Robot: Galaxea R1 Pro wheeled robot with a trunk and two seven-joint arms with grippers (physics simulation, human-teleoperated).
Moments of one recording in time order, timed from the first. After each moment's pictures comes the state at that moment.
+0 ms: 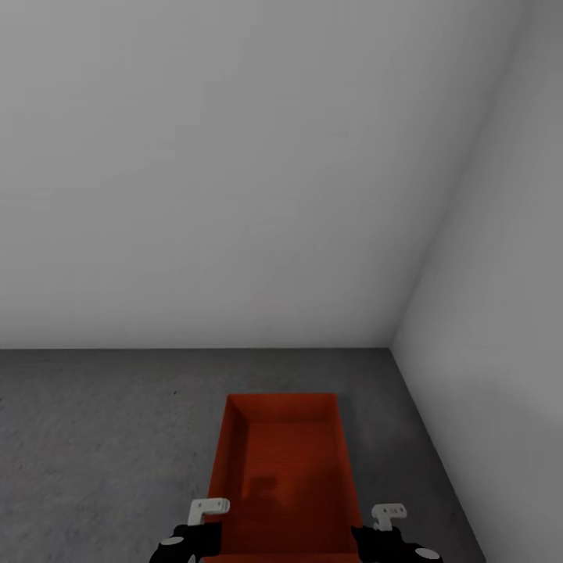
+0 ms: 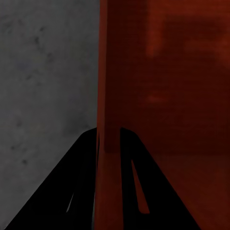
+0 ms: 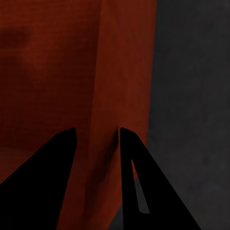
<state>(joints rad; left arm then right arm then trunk) -0.31 -0.08 -0.07 -0.58 0.09 0.23 0.09 -0.39 -0.01 -0.10 -0.33 0.04 0.00 0.30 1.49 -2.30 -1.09</state>
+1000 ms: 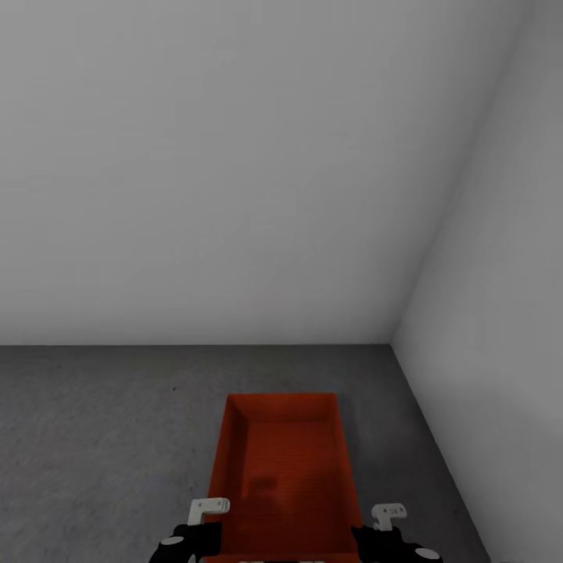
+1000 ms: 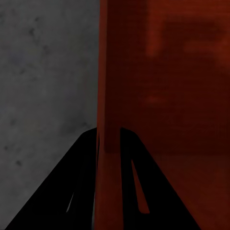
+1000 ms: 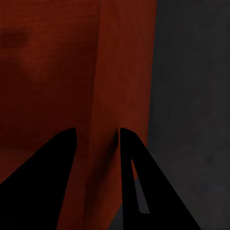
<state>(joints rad) -0.31 -0.08 -0.07 -0.59 0.09 0.23 0.09 -0.39 -0.01 -0.10 -0.33 0.04 0.00 0.30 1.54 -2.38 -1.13</state>
